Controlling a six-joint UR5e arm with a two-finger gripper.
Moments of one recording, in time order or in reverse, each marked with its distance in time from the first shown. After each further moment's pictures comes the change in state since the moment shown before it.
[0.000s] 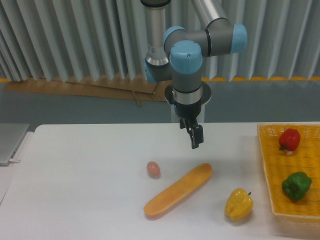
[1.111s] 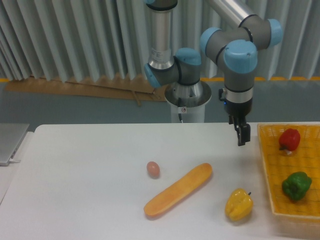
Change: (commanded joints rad) arm 0.127 -0.026 0.007 0.029 -0.036 0.189
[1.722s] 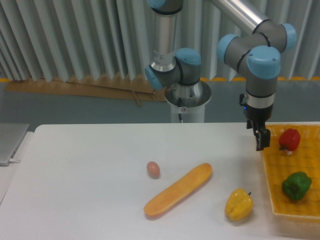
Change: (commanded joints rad) arm 0.071 -0.058 0.008 0.068 -0.005 0.081
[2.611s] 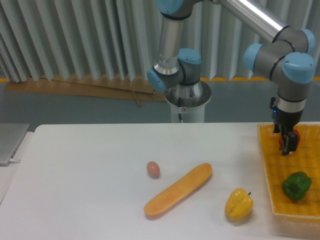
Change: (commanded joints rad) arm 0.192 -0.026 -0.008 0.051 -0.090 -0.002
